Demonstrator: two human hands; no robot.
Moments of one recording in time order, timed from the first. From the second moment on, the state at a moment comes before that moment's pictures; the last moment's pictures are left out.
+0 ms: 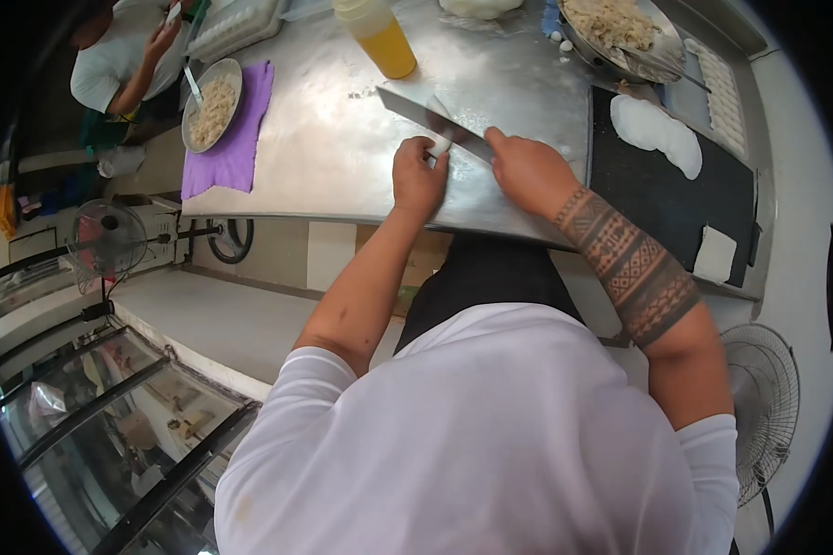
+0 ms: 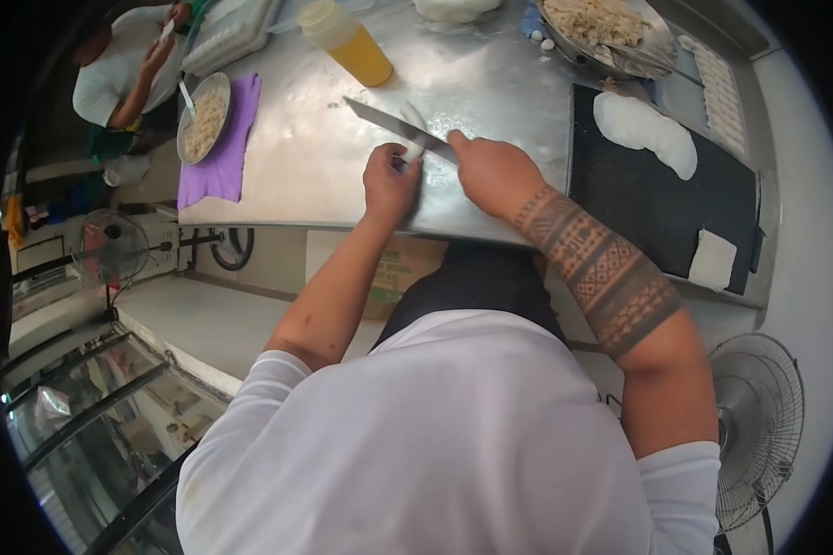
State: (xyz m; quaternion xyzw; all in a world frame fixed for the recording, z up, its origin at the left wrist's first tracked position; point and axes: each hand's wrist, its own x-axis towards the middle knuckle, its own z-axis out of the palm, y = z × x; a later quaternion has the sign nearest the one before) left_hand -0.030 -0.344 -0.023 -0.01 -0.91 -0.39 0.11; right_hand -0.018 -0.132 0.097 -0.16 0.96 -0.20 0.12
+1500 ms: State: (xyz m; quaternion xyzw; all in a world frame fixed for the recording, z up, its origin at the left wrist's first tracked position) left_hand 0.036 -0.019 0.007 -0.70 -0.70 -0.10 -0.05; right_hand 0.237 0.162 0.128 0.43 0.54 -0.66 -0.29
